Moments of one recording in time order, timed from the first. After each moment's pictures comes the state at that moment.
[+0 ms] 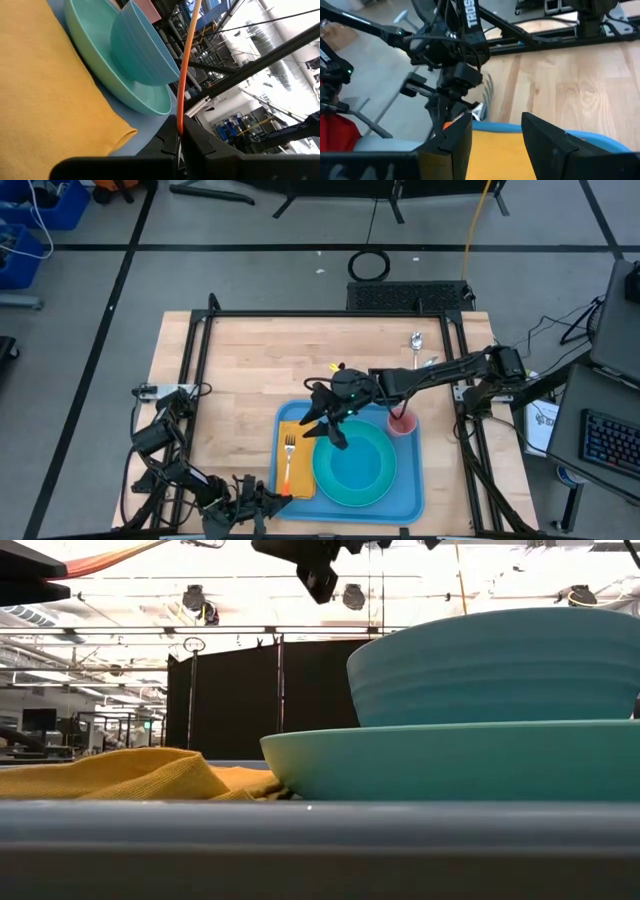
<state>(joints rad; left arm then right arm) -1.01 2.21 0.89 1.11 -1.20 -1.21 0.11 1.72 1.29 0.02 -0.34 0.25</state>
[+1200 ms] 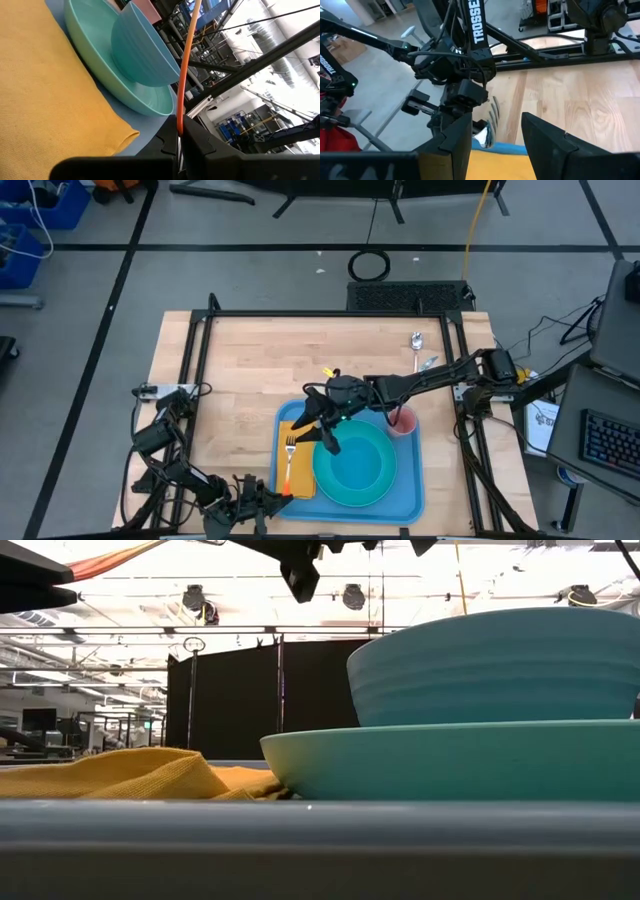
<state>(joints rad) -1.01 2.21 0.89 1.11 -1.20 -1.18 0.13 1.78 1.29 0.18 -0.32 0.27</state>
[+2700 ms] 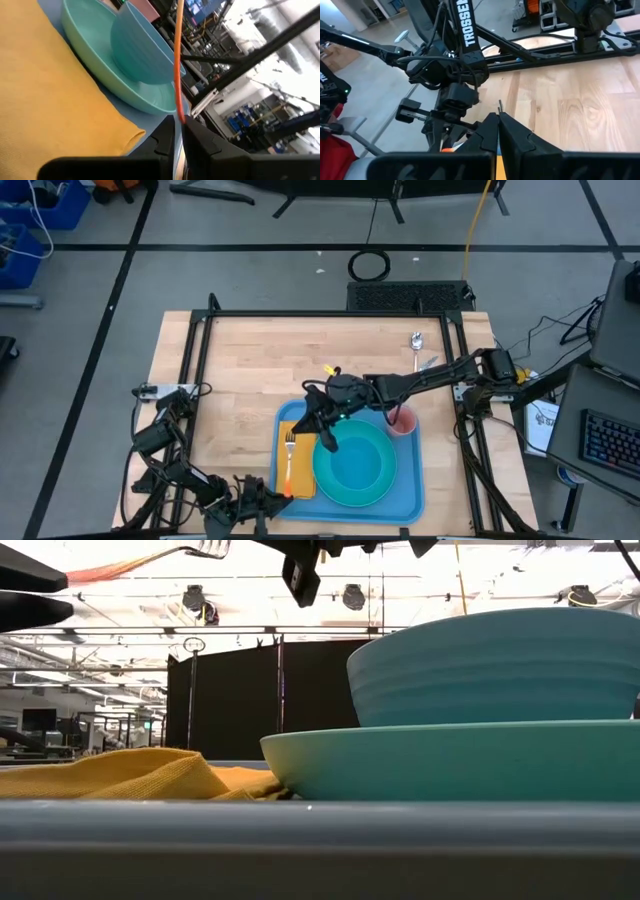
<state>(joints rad) -1.01 2.21 0.89 1.11 -1.19 -1.10 0.12 1.78 1.29 0.18 -0.29 0.31</state>
